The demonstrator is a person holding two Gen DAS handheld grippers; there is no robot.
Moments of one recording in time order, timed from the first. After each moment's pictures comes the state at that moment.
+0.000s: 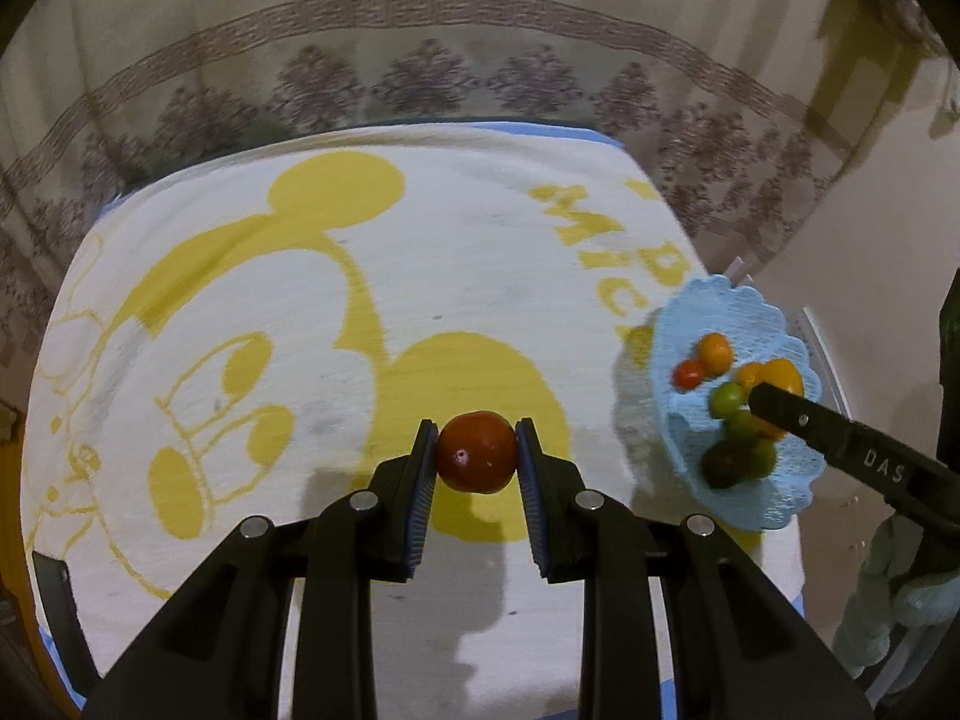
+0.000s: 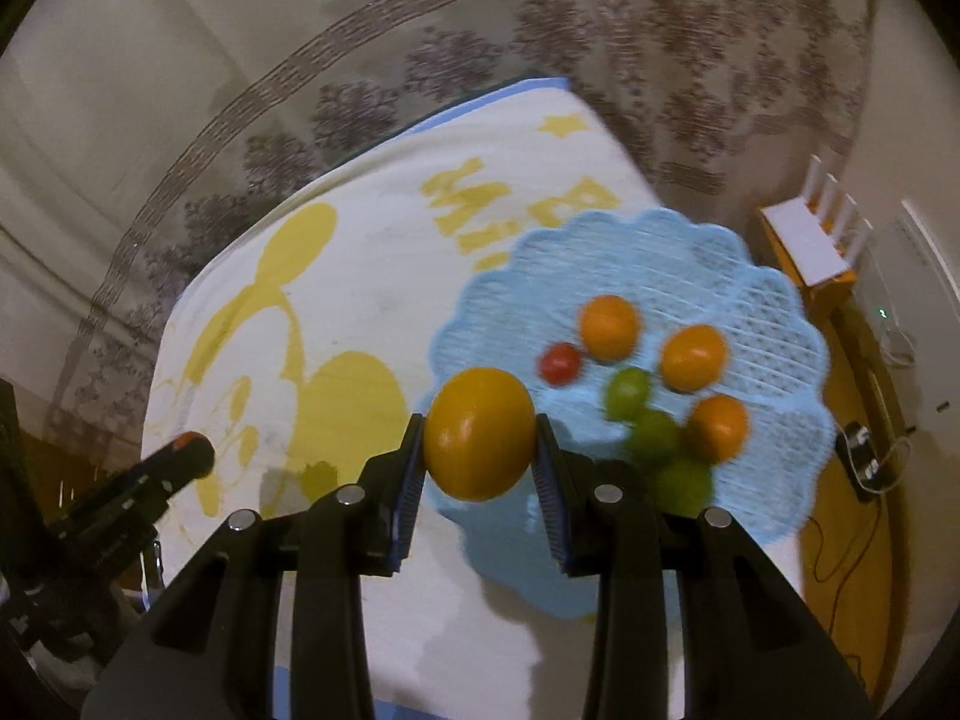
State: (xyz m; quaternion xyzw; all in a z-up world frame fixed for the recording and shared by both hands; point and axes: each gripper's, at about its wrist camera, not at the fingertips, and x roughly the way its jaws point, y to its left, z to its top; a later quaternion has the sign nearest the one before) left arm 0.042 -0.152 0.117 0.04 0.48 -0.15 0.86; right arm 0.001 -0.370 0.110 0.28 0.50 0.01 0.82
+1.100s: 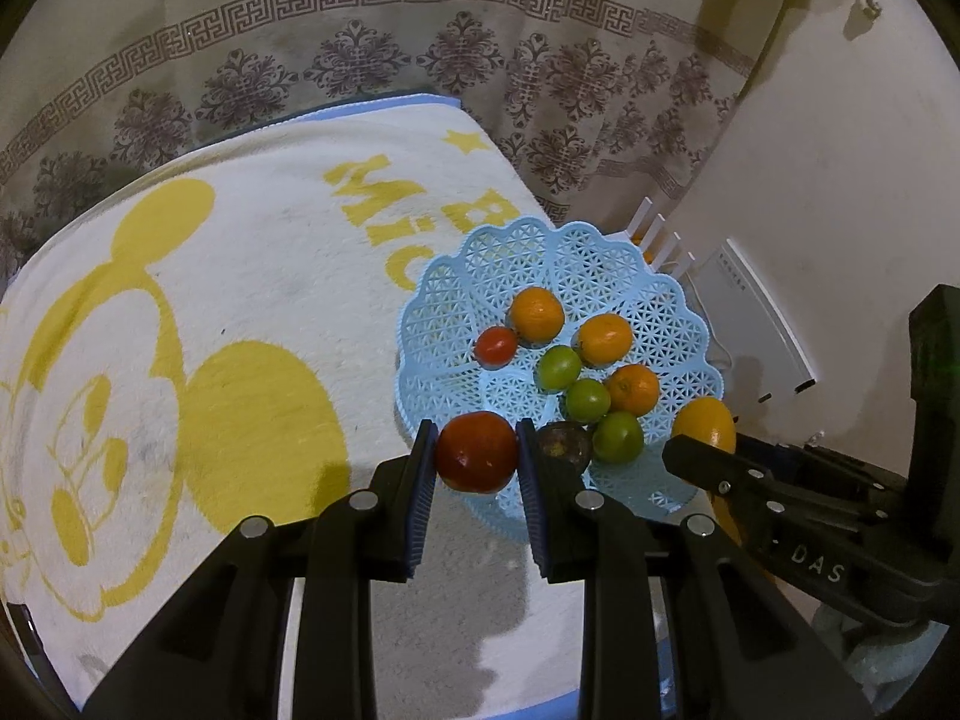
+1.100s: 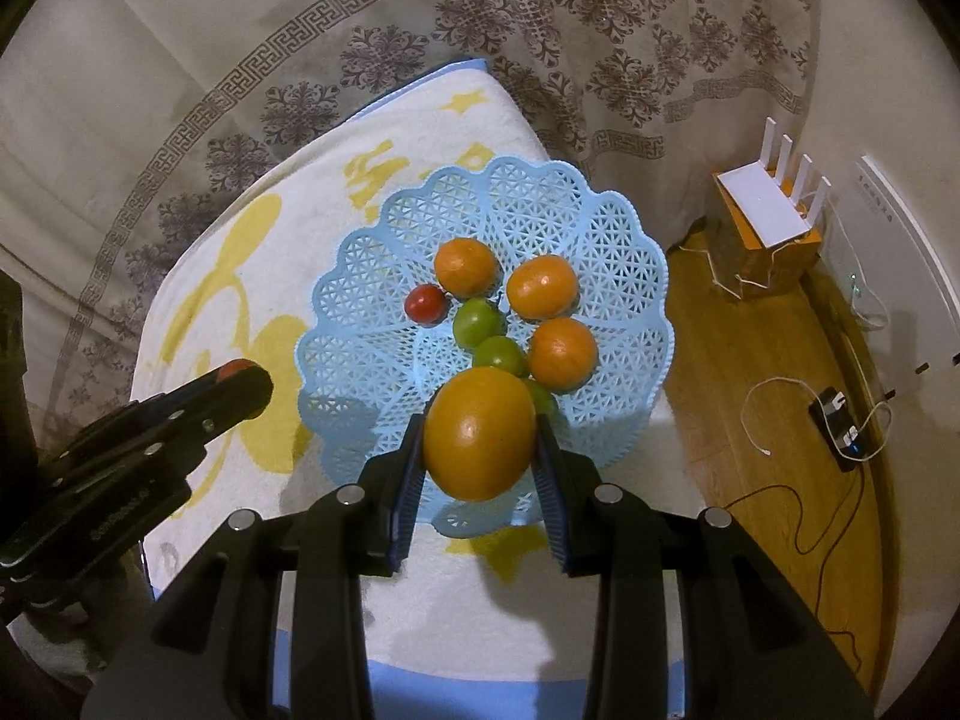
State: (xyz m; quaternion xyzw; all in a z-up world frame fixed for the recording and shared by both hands) left arm 0.014 -0.279 0.099 0.09 0.49 -0.24 0.83; right arm -0.058 -0.424 0.090 0.30 0.51 0.00 0.80
